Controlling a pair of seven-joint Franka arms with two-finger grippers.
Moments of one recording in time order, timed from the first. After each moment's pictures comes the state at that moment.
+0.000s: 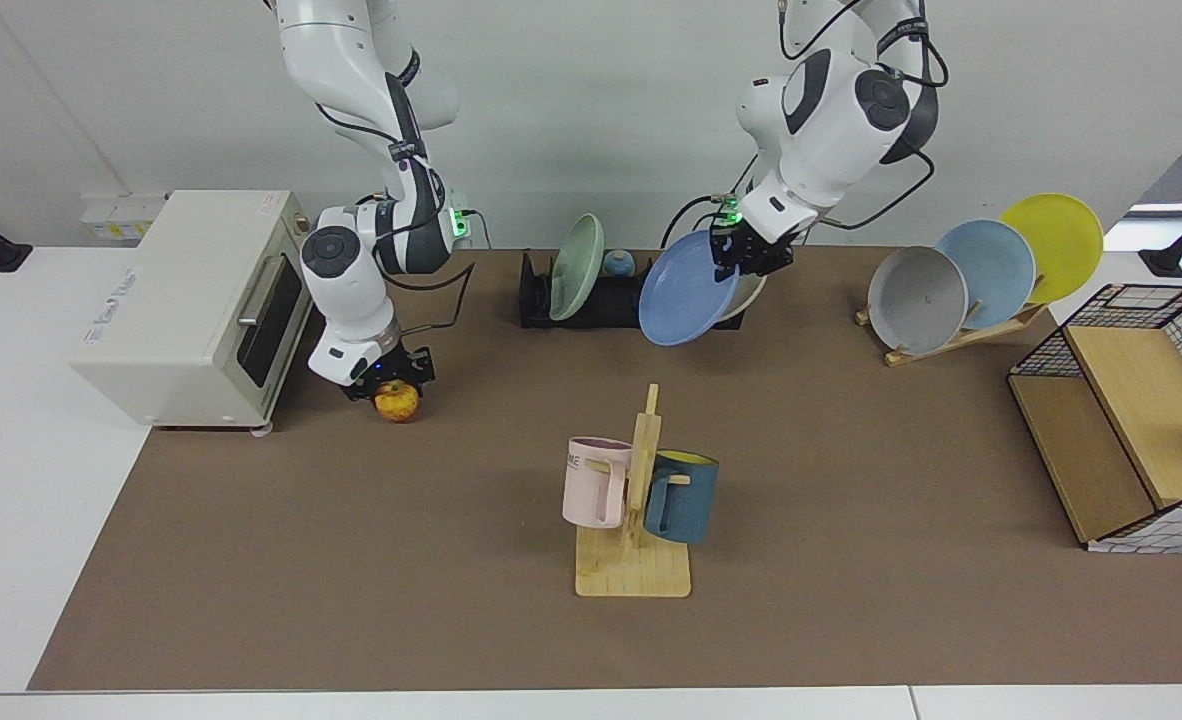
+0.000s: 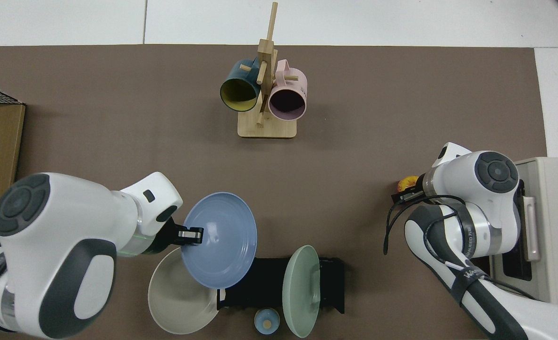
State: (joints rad) left arm -0.02 -0.21 -0.28 -2.14 -0.40 1.87 -0.07; right arm 0.17 0.14 -0.08 -2.26 0.00 2.40 -0.20
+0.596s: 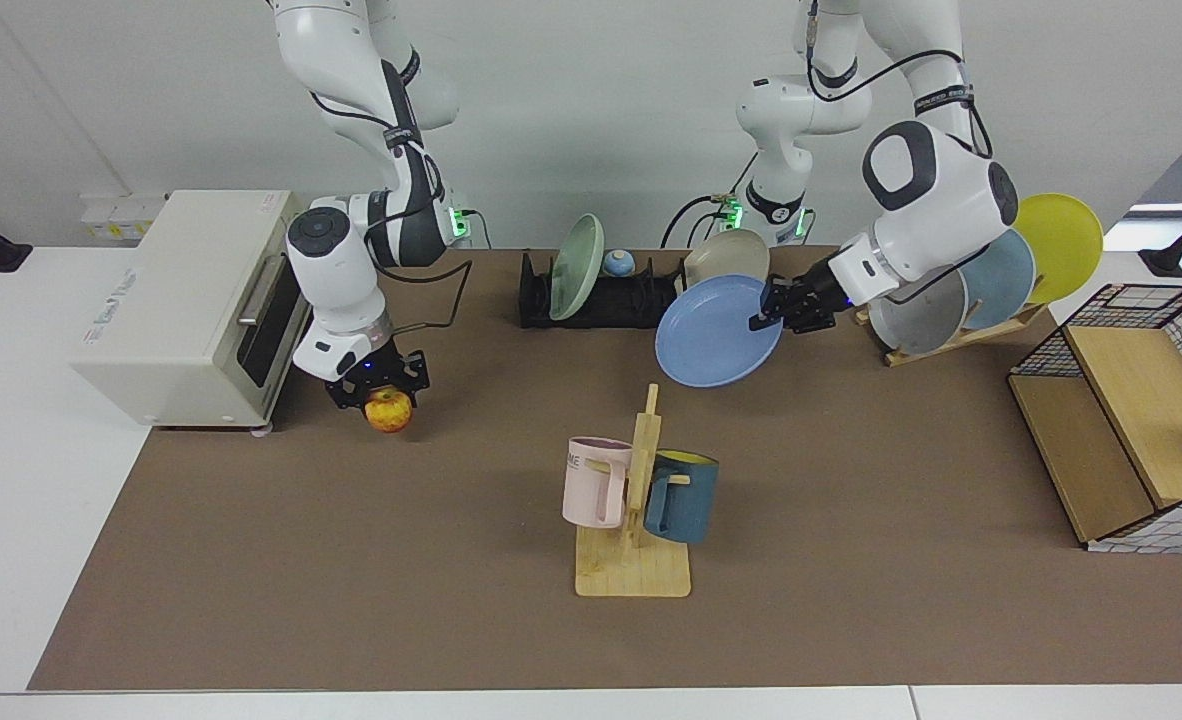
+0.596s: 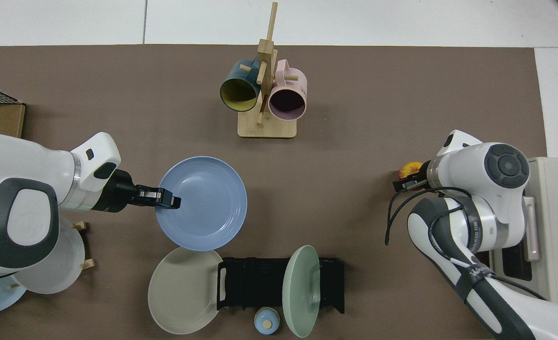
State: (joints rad) left arm 0.00 0.01 -0.10 -2.08 -0.68 1.89 0.32; right arm 0.17 0.12 -0.08 -2.17 0.00 2.40 -0.20
